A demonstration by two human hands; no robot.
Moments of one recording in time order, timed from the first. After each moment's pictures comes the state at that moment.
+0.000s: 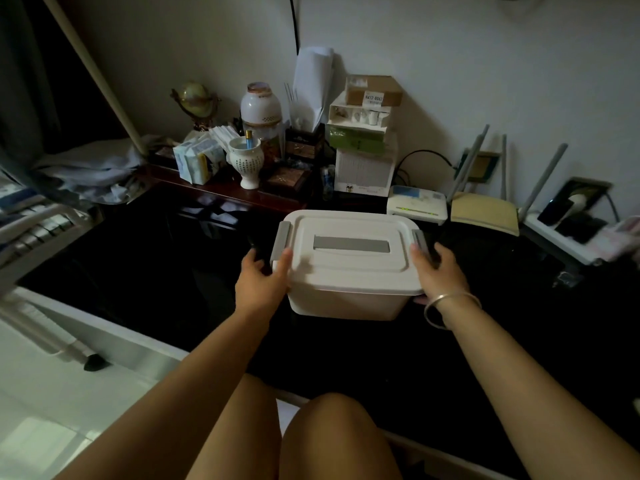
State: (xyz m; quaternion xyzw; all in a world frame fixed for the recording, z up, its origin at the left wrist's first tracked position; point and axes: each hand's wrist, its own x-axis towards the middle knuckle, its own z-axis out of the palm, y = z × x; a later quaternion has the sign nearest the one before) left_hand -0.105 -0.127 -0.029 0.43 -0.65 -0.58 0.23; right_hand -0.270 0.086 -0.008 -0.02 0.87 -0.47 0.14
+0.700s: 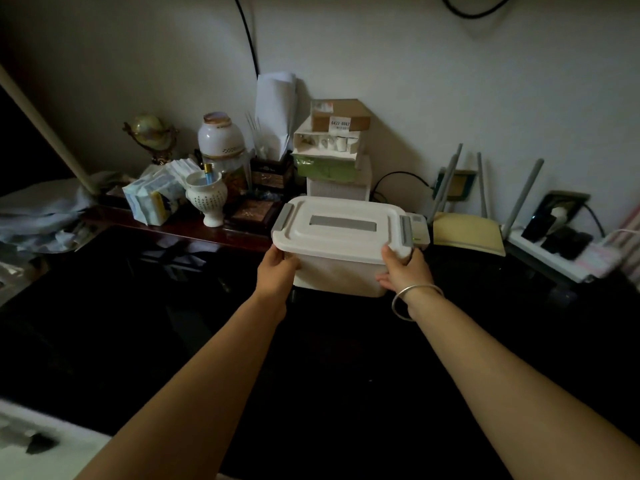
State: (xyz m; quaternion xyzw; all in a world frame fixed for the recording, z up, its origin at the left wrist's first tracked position) left_hand -0.234 -0.146 -0.022 0.31 -0.58 -0.73 0.20; right_hand -0.348 0.029 -0.025 0.01 0.75 -0.65 0.14
